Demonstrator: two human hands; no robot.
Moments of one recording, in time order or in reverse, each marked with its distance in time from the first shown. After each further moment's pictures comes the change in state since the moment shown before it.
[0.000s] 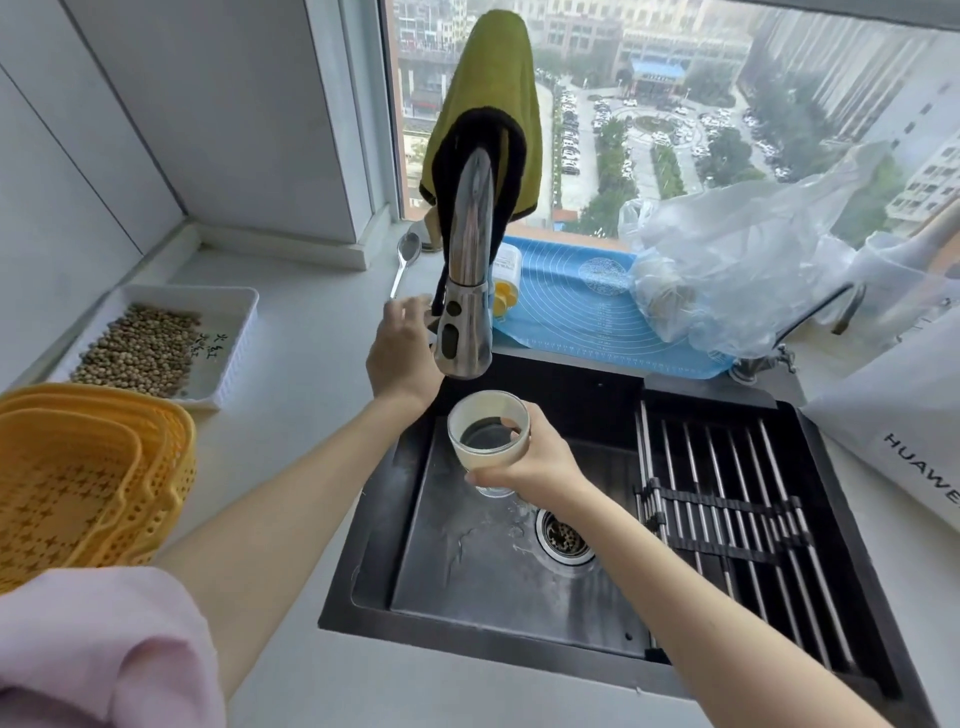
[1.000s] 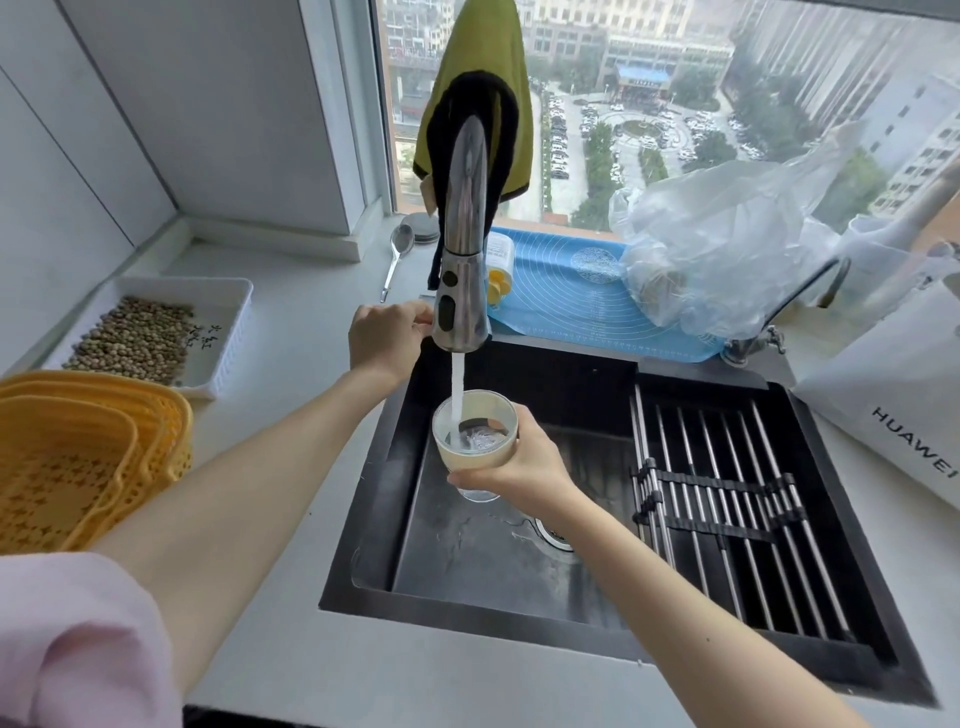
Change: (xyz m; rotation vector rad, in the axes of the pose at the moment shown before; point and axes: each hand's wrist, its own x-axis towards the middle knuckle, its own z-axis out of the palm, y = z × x) left_hand -0.010 0.007 -0.034 0.041 -0.091 0.072; right_hand -0.033 -0.003 0.018 0.036 0.022 0.005
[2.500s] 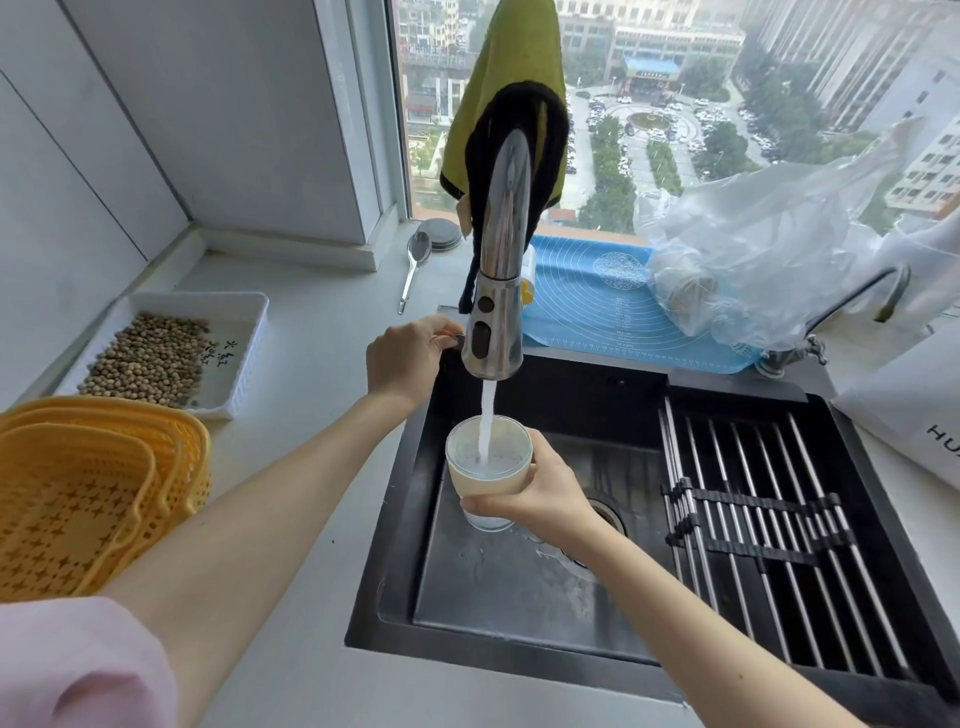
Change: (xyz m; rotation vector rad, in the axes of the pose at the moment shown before) left_hand 0.016 -0.022 0.016 -0.086 0.027 0.044; right_hand 0.018 0.012 0.016 0.033 -0.054 0.009
